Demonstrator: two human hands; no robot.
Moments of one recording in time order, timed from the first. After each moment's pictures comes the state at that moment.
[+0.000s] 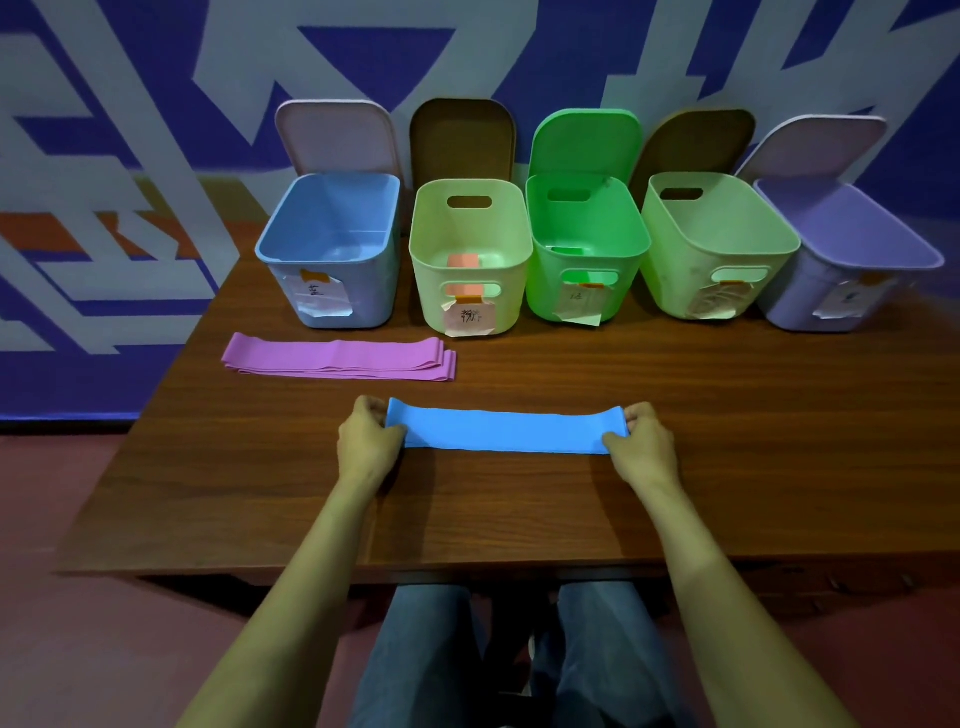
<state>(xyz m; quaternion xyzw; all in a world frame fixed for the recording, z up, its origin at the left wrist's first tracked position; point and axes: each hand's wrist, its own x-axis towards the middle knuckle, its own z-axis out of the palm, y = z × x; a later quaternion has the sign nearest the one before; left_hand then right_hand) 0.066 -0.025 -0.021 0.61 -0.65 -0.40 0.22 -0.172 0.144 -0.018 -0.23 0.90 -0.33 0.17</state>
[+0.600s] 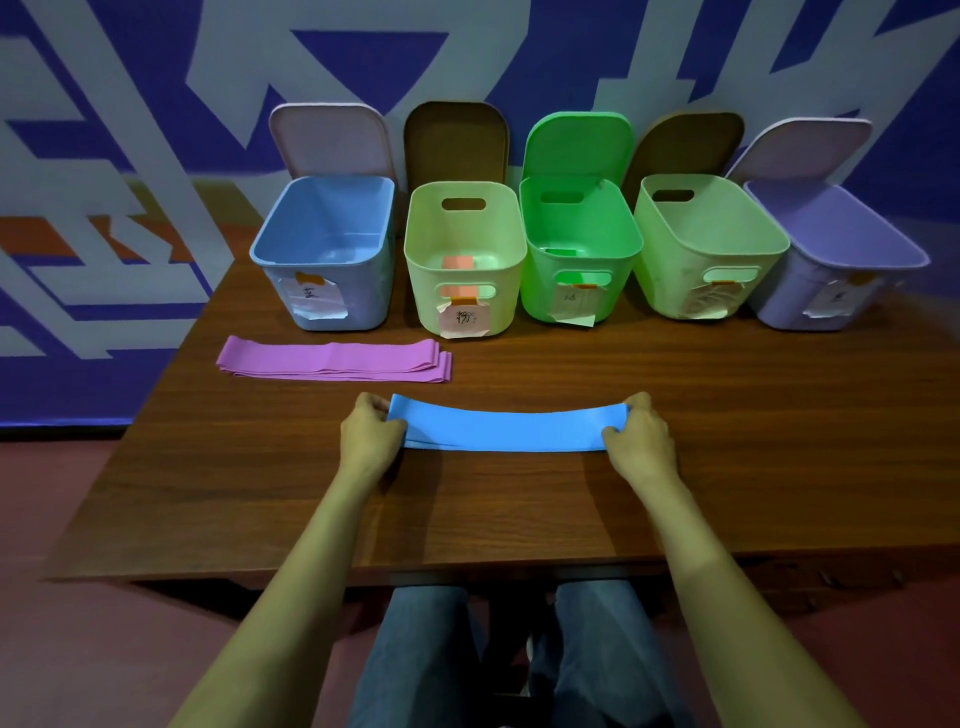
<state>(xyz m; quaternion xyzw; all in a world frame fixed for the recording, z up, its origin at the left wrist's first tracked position) 0.060 -0.026 -0.015 0.60 -0.65 -0.41 0.22 -0.170 0.142 -0.005 -0.26 0.92 -0.25 0.14</state>
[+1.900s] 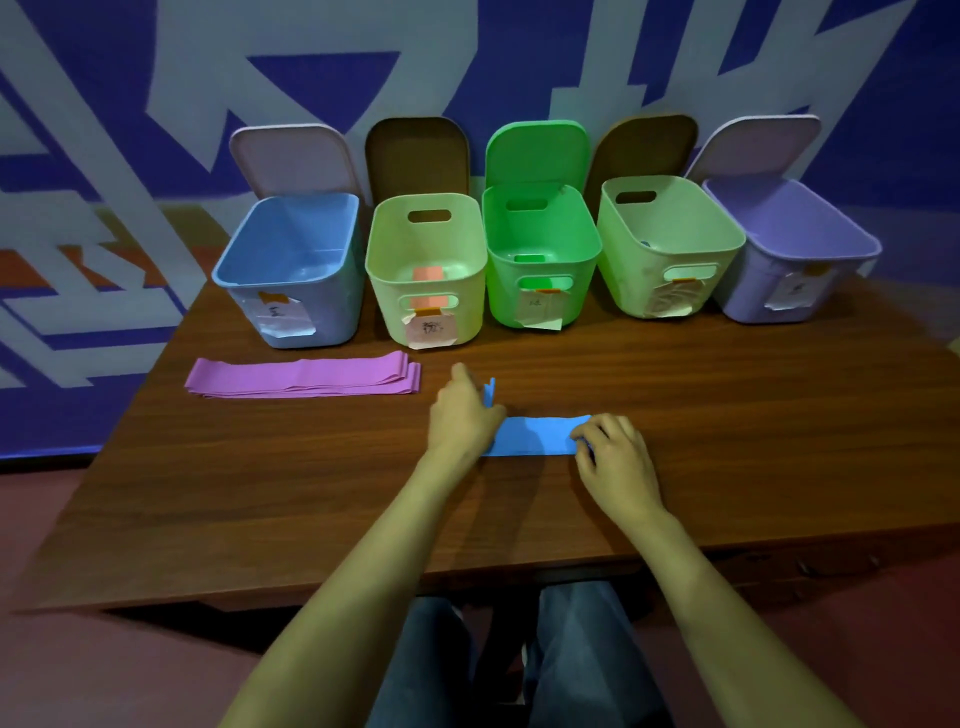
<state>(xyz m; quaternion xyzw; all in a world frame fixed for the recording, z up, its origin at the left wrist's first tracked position) -0.053 0.041 0.033 0.50 -0.77 -0.36 0.15 -0.185 0.180 -0.046 -0.50 0.83 -0.25 -0.05</state>
